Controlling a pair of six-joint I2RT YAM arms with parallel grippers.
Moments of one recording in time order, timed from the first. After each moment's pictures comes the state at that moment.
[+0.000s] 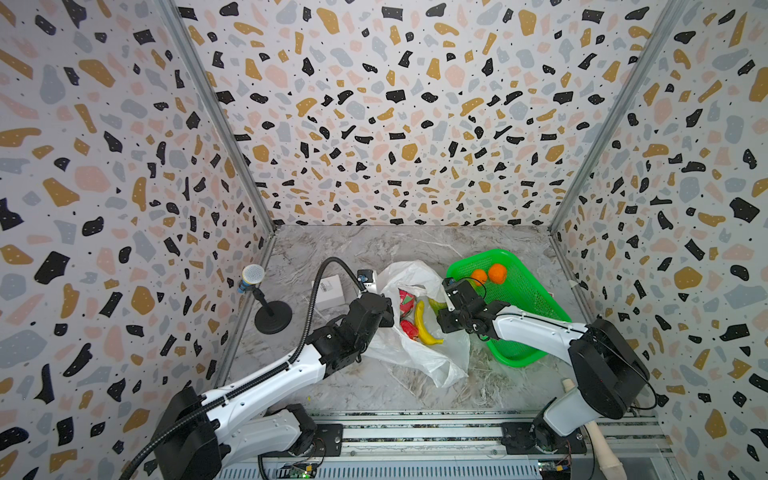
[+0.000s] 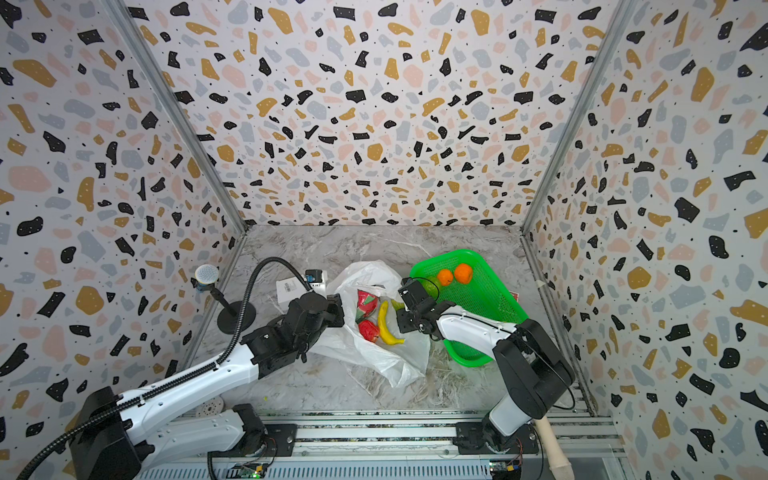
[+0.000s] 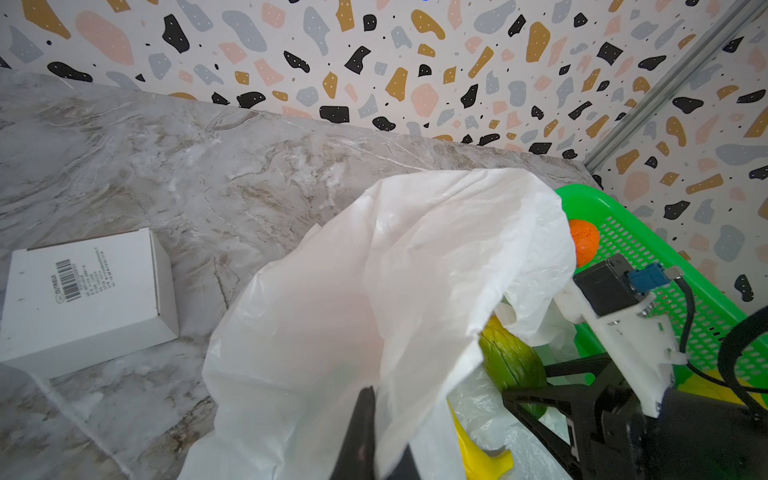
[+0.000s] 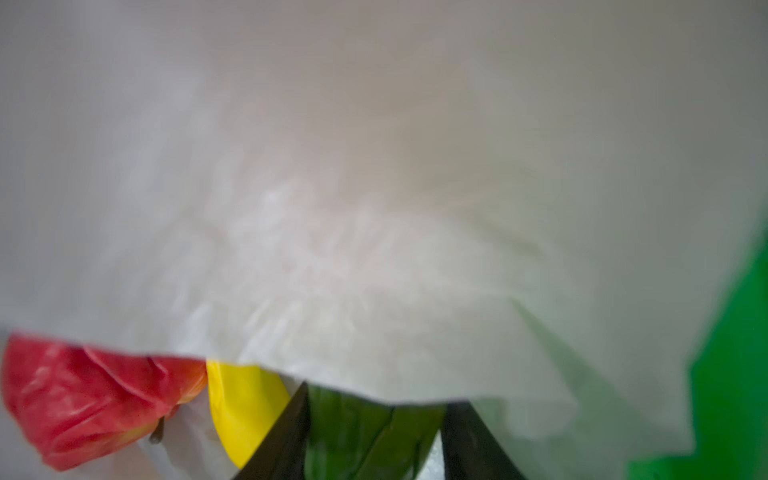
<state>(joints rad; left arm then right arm) -0.81 1.11 0.75 -0.16 -0.45 -0.56 0.68 1.57 0.91 -0.30 0.04 0.35</state>
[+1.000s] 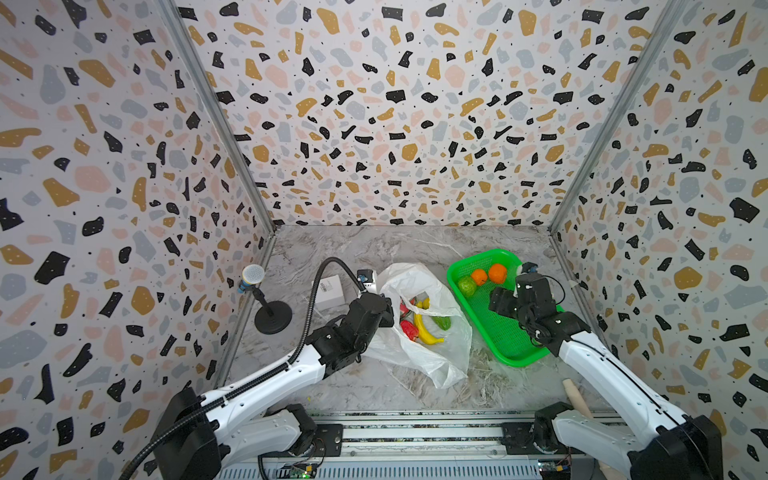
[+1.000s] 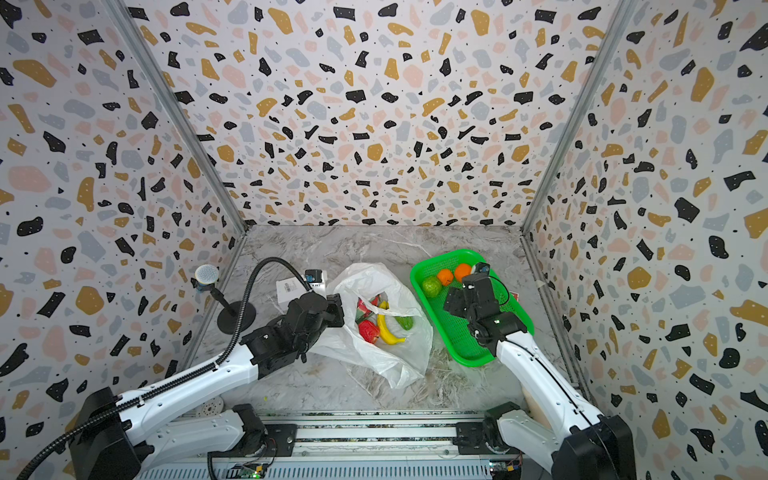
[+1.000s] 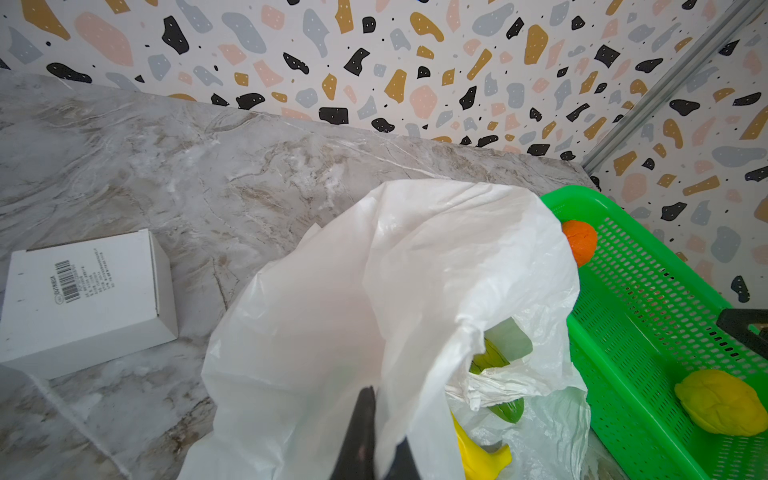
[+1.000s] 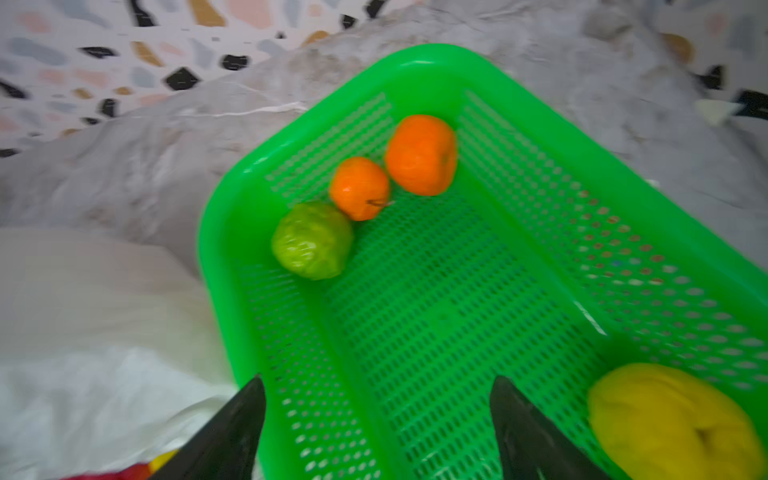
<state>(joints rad) -0.81 1.10 0.75 -0.15 -0.45 -0.56 0.29 1.08 0.81 -0.49 0.23 0.50</state>
